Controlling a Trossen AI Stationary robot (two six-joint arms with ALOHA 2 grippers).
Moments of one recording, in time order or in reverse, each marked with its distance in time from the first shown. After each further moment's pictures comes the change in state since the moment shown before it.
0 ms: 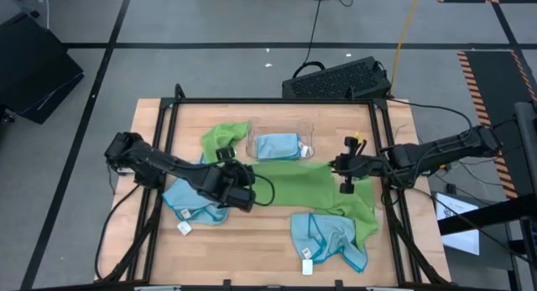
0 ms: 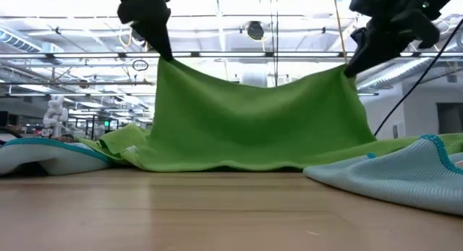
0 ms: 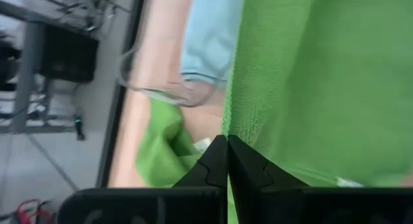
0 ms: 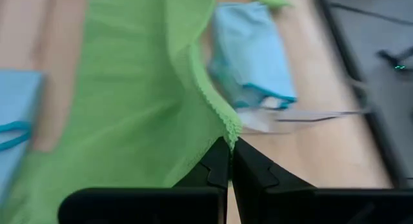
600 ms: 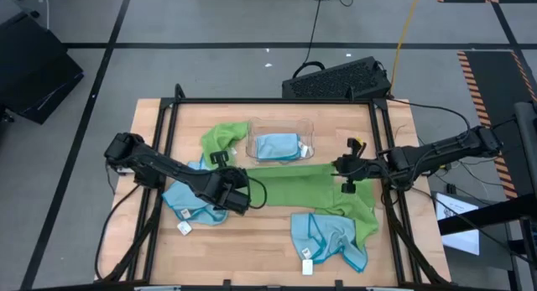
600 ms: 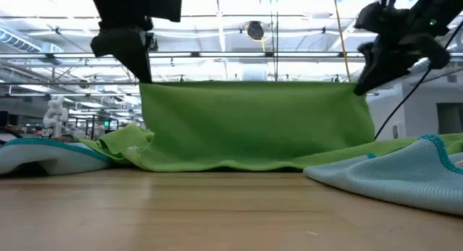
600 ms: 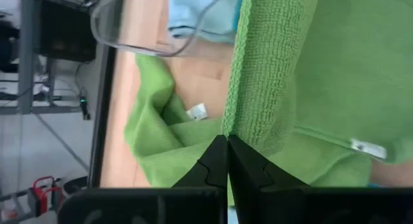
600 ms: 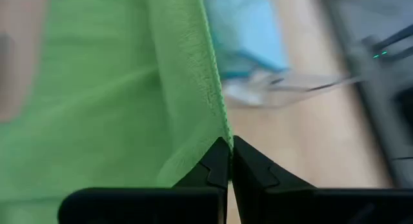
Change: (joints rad) left arm -0.010 0.000 -0.146 -0.027 0.015 -0.100; right arm 0.001 -0.017 -0.075 -0.026 0.077 0.007
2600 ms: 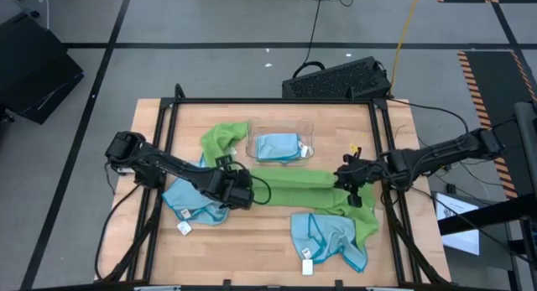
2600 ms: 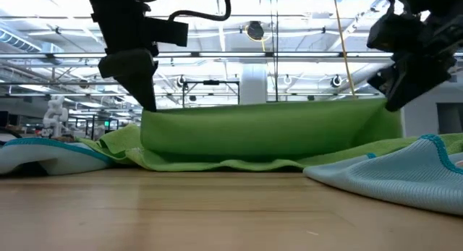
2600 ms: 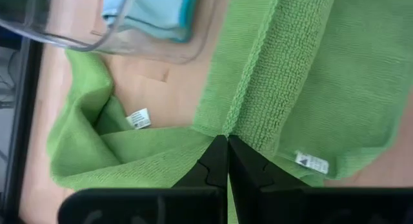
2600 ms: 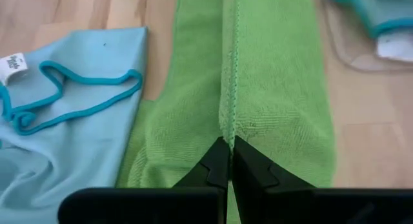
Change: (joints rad) left arm 0.047 0.000 -0.125 0.282 0.162 0.055; right arm -0.025 -0.053 -0.151 0.150 -0.476 0.200
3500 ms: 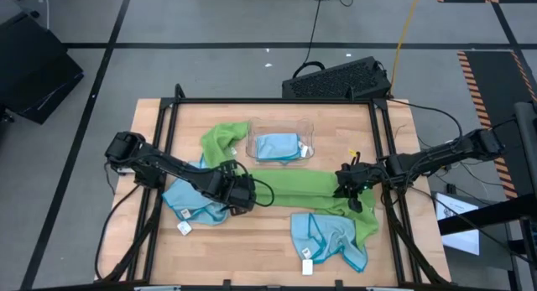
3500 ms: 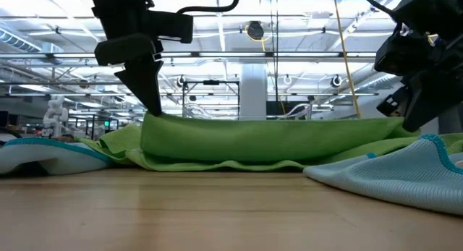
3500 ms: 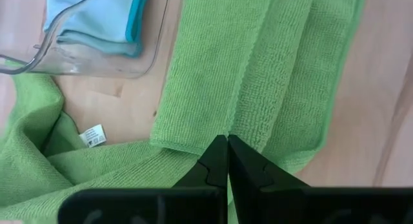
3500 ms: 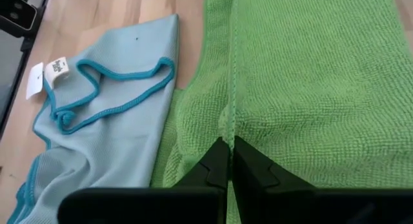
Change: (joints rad) left arm -0.007 0.000 0.000 0.096 0.108 0.043; right arm 0.000 0.000 -0.168 0.247 -0.155 0.137
